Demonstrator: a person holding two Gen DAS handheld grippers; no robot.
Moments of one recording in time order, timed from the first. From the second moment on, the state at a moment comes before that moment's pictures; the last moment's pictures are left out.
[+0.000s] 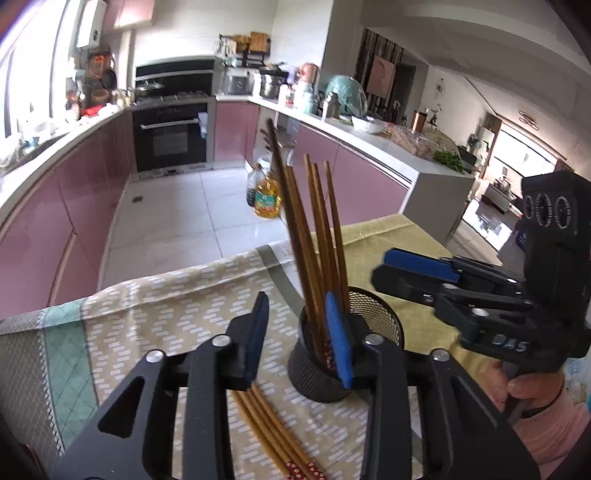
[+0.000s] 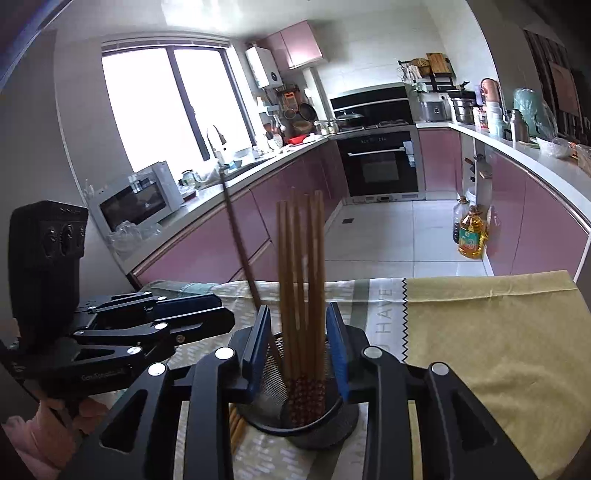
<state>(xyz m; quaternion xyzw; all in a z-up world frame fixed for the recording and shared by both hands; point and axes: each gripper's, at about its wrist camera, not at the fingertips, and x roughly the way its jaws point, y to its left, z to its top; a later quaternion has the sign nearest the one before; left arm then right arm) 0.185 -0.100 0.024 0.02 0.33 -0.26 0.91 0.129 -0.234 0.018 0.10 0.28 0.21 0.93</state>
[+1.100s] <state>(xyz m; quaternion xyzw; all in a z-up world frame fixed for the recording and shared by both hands) 0.121 -0.037 -0.088 0.02 0.43 -0.17 0.89 0.093 -0.142 -0.089 0.02 0.42 0.25 0.87</state>
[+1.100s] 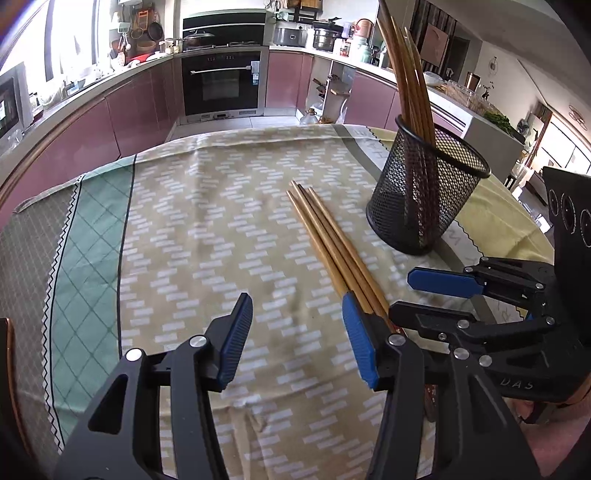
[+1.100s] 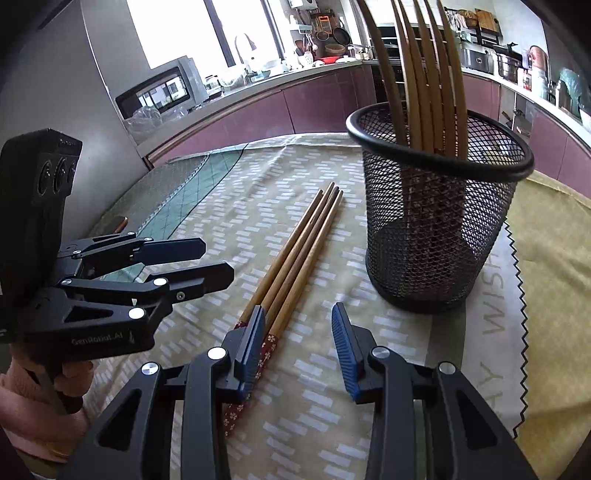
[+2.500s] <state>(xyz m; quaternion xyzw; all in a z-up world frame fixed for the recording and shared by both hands) 0.144 -0.058 -0.102 0.04 0.45 -0.17 0.88 0.108 -0.141 -0.090 0.00 0.43 0.22 0.87</state>
